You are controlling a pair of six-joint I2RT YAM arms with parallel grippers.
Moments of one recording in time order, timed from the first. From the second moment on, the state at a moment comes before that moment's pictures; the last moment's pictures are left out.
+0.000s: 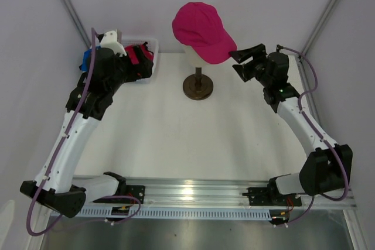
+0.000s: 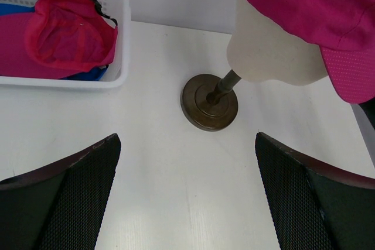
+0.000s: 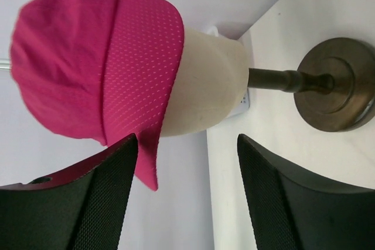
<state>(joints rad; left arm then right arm) -0.35 1.16 1.48 -0.61 -0.13 -0.37 0.22 1.36 1.18 0.02 -0.19 1.24</state>
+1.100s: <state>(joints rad) -0.35 1.13 1.45 -0.61 -0.15 -0.37 0.23 1.52 1.56 -0.04 -0.26 1.27</state>
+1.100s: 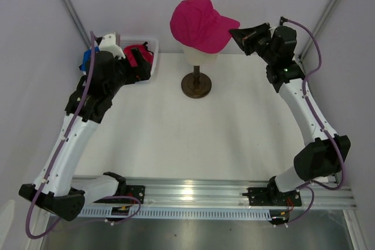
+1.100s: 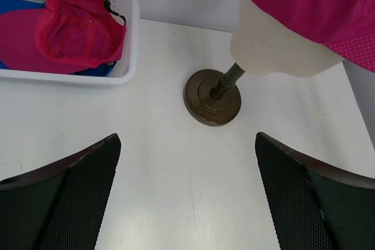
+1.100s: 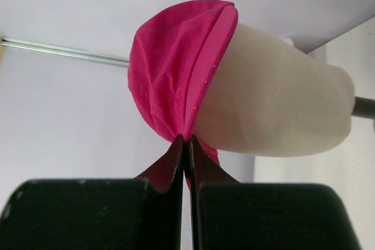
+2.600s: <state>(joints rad) -0.35 1.16 1.43 -0.57 -0.17 -0.37 0.16 1.56 1.46 0.10 -0.40 1.55</state>
